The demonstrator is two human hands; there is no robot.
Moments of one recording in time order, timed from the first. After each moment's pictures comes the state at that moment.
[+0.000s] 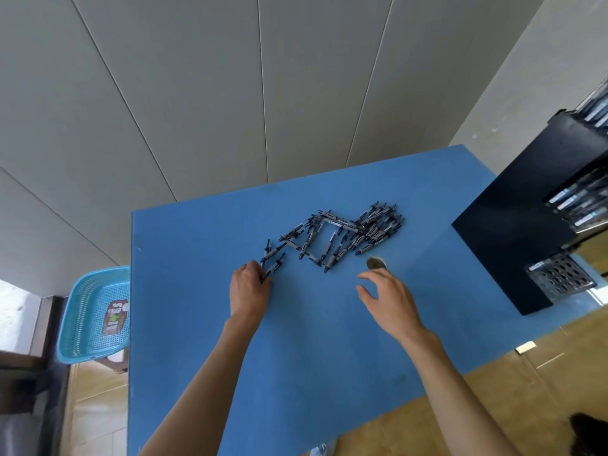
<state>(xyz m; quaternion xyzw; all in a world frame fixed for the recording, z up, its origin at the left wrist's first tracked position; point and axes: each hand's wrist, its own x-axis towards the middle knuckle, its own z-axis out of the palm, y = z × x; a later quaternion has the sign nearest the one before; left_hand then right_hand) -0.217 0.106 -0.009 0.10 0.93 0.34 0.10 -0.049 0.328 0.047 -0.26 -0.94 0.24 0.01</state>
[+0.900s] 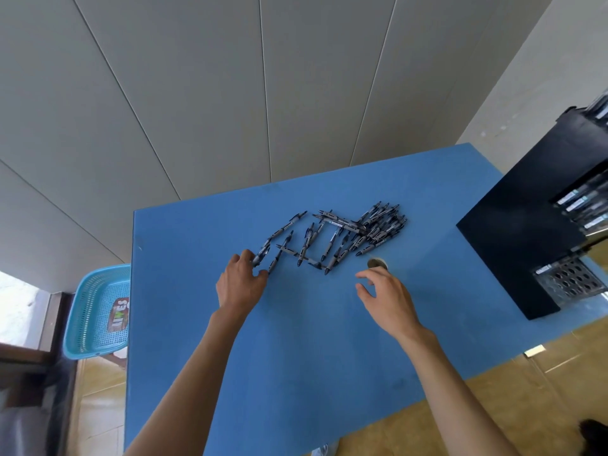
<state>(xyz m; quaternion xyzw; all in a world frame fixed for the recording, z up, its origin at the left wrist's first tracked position) -0.233 0.100 0.005 0.11 0.96 0.26 0.09 -0.056 0.335 0.045 -0.25 -0.93 0.27 0.00</state>
